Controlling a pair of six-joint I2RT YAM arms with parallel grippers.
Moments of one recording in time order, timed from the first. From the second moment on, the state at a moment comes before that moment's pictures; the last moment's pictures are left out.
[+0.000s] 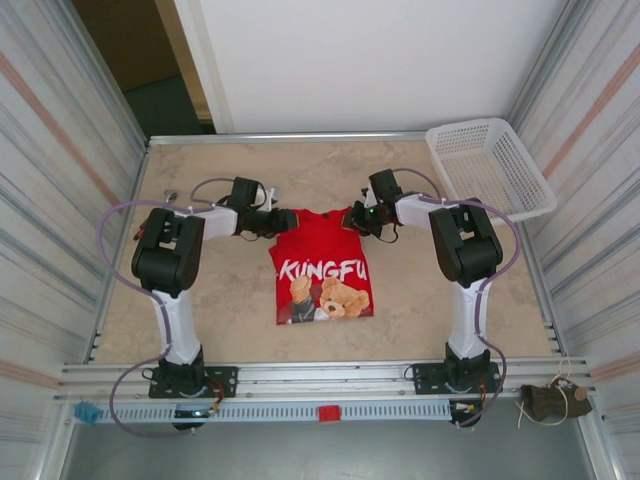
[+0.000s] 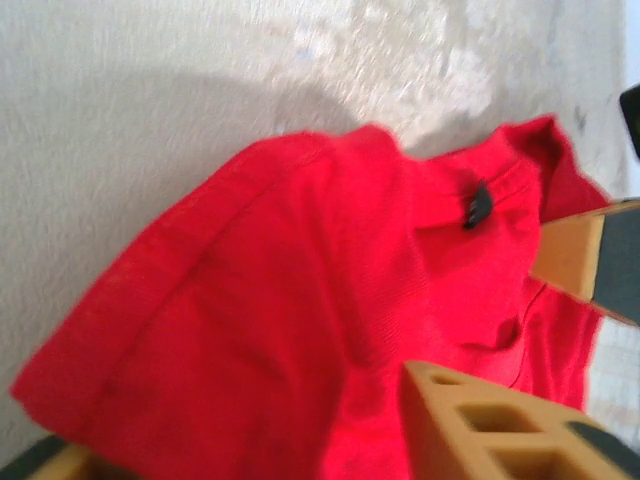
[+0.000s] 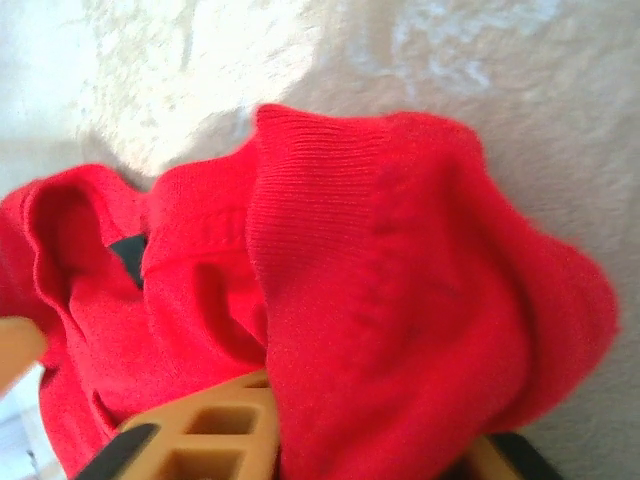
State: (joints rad) left arm -0.28 1.99 1.13 -0.08 0.61 -0.47; right arm 0.36 2.07 1.28 -0.24 -0.50 0.70
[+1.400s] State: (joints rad) left arm -0.21 1.71 1.22 -0.05 0.69 -0.55; right arm 0.30 1.84 1.32 -0.15 -0.57 0.77
